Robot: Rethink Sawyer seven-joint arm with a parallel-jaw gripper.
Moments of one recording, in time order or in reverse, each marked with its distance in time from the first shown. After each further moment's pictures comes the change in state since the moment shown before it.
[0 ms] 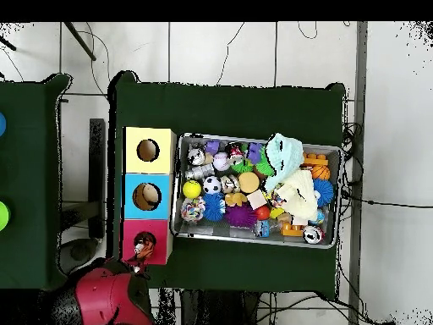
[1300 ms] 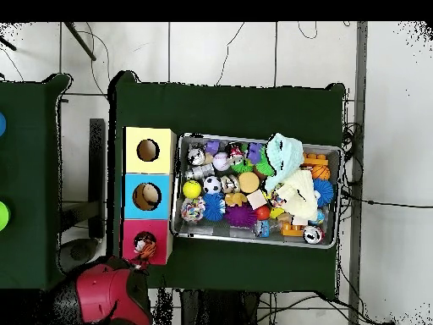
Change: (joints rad) arm 0.026 0.049 -0.038 -0.040 0.024 0.049 0.002
